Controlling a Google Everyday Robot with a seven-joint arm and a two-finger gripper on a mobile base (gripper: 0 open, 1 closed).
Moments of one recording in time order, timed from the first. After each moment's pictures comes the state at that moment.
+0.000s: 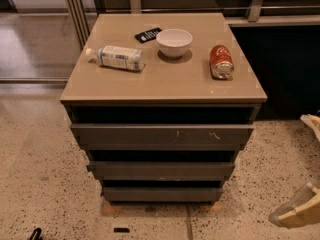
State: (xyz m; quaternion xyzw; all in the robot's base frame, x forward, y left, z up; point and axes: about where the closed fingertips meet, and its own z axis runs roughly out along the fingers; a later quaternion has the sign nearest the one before) arm 0.333 -0.224 0.883 -0.50 0.80 0.01 0.33
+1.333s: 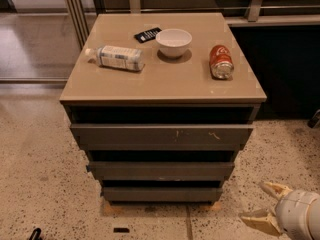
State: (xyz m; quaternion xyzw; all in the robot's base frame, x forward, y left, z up) arm 0.342 -0.242 0.684 -0.38 0.86 0.07 0.33
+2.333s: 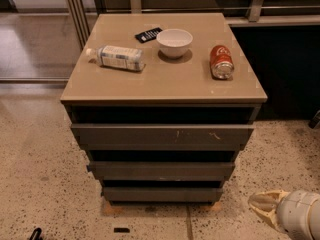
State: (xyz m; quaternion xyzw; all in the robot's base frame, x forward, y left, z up) arm 0.341 -0.241 0.686 -0.38 0.86 0.07 0.33
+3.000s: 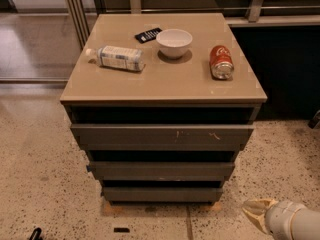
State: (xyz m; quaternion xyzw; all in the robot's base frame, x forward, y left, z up) arm 0.355 -0.249 0.616 -0.32 0.88 0.09 0.34
